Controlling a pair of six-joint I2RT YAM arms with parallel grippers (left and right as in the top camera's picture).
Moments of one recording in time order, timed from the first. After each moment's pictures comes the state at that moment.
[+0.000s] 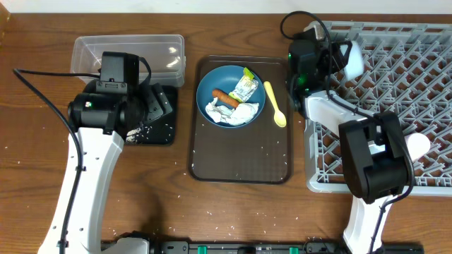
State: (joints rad) left arm -0.08 1.37 1.34 -1.10 -0.04 -0.54; right arm 0.31 2.07 1.25 0.43 1.06 -0.66
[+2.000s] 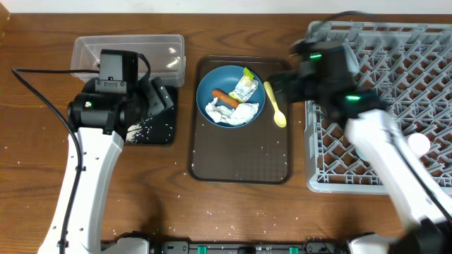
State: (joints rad) left arm -0.08 1.37 1.34 -1.01 0.00 -0.55; right arm 0.26 1.51 1.25 -0.50 -0.21 0.23
